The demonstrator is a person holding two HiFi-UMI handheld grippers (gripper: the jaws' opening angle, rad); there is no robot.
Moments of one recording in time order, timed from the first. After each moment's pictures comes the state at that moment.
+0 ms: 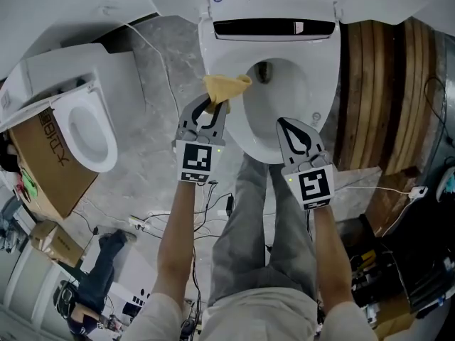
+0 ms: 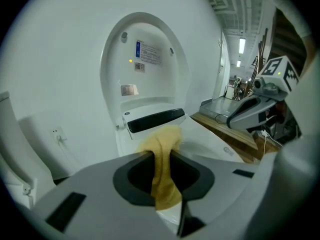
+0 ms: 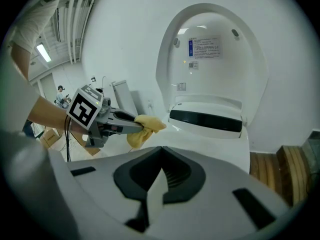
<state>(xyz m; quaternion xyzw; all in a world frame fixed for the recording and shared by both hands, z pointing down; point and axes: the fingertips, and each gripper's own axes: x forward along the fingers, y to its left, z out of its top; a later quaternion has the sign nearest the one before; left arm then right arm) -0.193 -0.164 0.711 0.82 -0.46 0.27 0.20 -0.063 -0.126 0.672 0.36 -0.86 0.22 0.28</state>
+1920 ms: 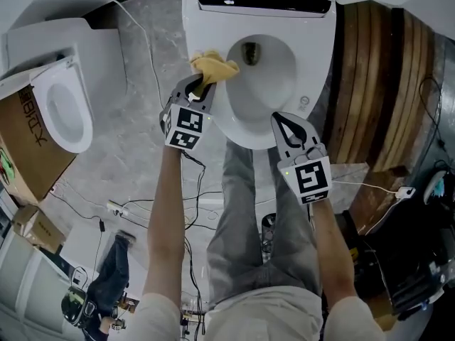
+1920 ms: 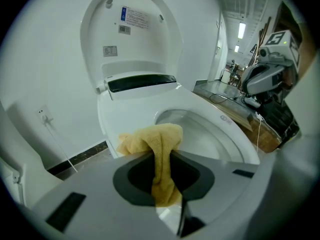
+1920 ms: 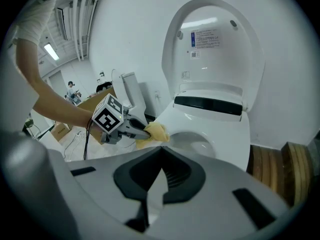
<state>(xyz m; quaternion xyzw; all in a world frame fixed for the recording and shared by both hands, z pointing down) -0.171 -0.115 0.813 0.81 -0.40 0.36 0.24 -0.023 -0.080 0.700 0.31 -0.87 0.23 0.31</state>
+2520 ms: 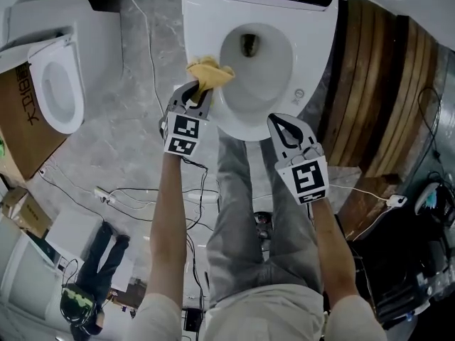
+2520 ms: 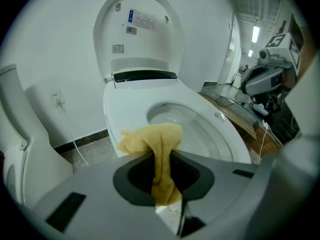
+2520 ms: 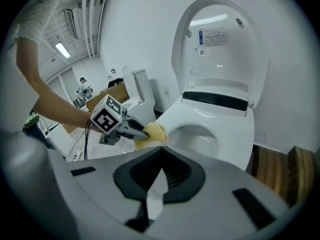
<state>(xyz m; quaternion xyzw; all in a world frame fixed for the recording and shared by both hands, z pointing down) -0.160 -0.057 0.817 0.77 -0.45 0.35 0.28 -0.006 -0.047 0.706 0.25 -0.89 0.22 0.32</state>
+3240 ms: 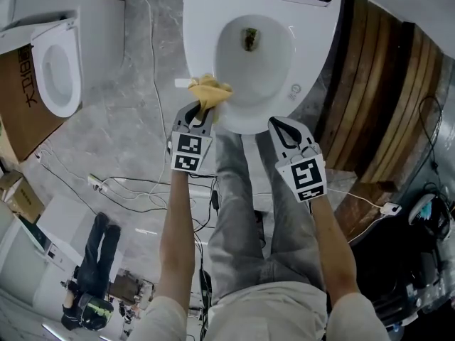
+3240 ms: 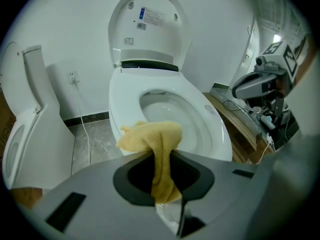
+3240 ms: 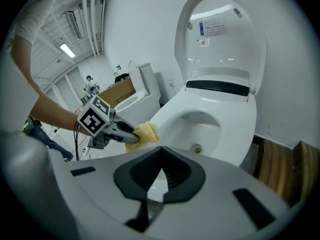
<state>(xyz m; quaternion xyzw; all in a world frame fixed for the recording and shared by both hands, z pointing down) -0.125 0.025 0.821 0.72 -0.50 0.33 0.35 0.029 -0.015 0.730 0.20 -0.89 0.24 0.34</state>
